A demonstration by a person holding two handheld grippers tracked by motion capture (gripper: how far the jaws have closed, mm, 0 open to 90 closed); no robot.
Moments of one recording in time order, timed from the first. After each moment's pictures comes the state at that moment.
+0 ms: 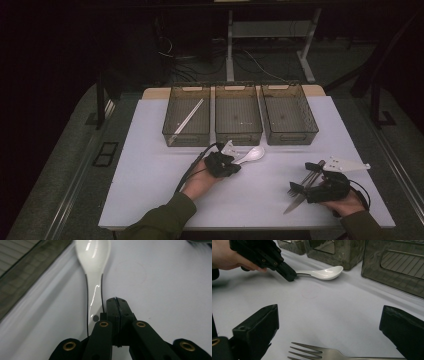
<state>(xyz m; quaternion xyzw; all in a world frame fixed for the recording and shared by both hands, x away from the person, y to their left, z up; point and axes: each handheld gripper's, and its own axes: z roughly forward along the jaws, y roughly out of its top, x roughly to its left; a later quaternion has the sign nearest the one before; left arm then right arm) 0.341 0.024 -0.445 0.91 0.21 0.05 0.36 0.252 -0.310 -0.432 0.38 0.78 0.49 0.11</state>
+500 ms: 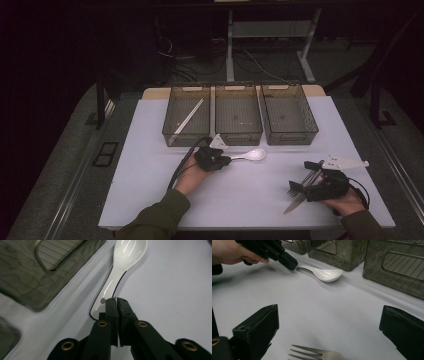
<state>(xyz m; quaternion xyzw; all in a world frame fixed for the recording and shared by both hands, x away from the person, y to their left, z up) 0.350 0.054 -0.437 0.89 0.24 0.08 0.37 0.257 -0.308 -0.428 0.38 0.78 0.48 0.11</state>
